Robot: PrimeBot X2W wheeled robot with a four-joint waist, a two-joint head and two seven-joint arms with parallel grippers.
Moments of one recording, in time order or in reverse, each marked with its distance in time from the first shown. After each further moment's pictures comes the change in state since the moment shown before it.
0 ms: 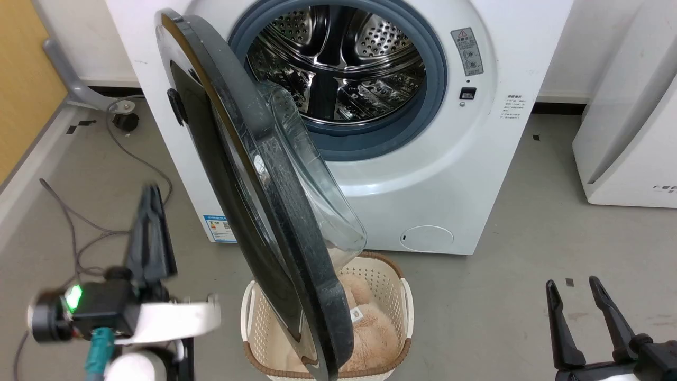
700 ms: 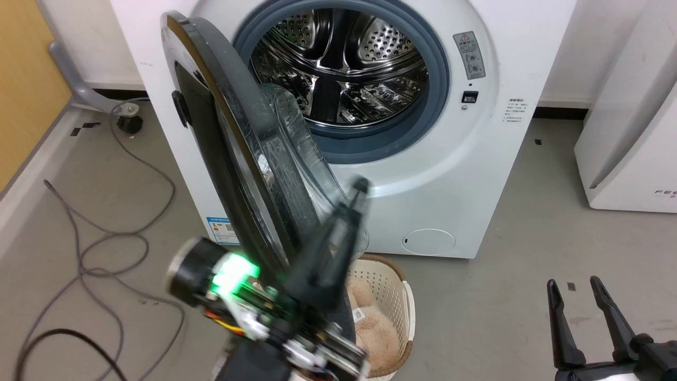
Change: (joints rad) left arm -0.071 -0.015 -0.425 -0.277 0.082 -0.111 -0.001; right arm 0.000 0.000 0.003 0.000 0.009 0.000 0.000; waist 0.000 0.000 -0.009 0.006
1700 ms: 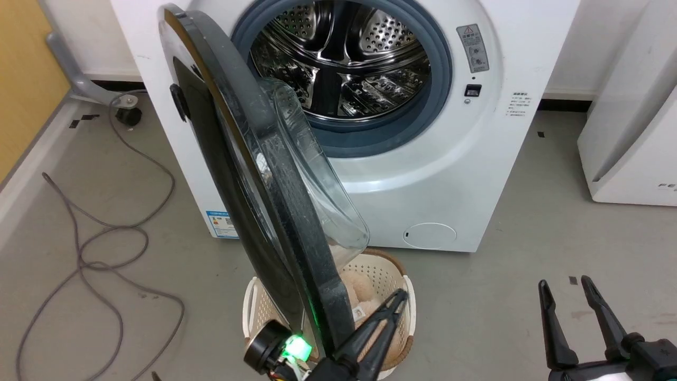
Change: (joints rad) left arm 0.135 0.020 -0.177 0.348 -0.057 0.018 0.000; right arm -0.003 0.000 0.021 0.006 -0.004 0.000 0.000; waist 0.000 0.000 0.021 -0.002
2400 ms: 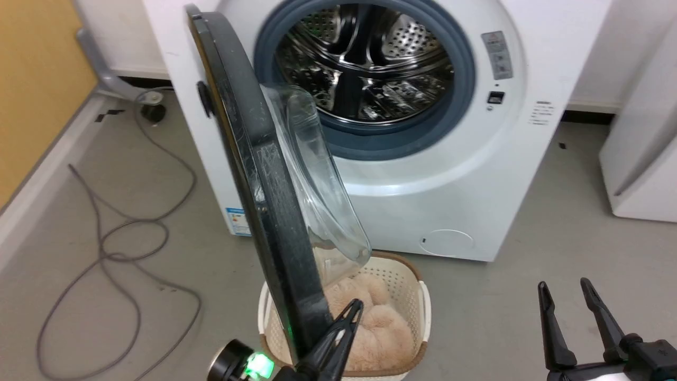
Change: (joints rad) left arm 0.070 0.058 0.077 0.004 -0.026 0.047 0.000; right arm -0.002 0.000 0.007 0.013 0.009 0.000 0.000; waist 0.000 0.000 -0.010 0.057
